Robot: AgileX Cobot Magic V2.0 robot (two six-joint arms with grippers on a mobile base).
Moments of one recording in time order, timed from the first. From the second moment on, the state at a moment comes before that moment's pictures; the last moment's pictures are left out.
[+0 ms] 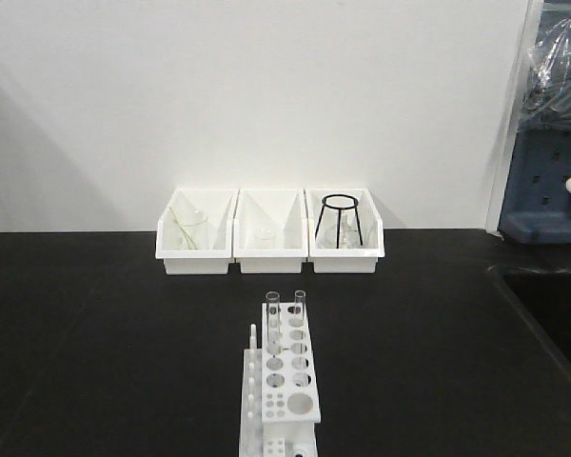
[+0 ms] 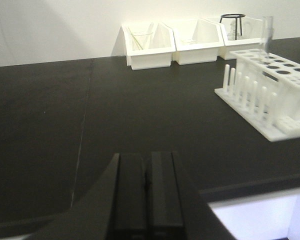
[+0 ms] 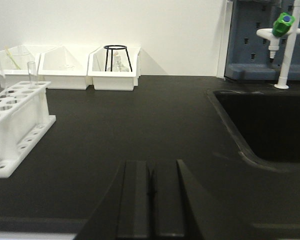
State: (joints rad) left arm -0.11 -0.02 0.03 0.18 0.21 -0.15; right arm 0.06 -0.01 0.03 -0.14 0.15 0.10
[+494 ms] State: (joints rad) left arm -0.11 -0.02 0.03 0.18 0.21 -0.15; right arm 0.06 -0.01 0.03 -0.14 0.15 0.10
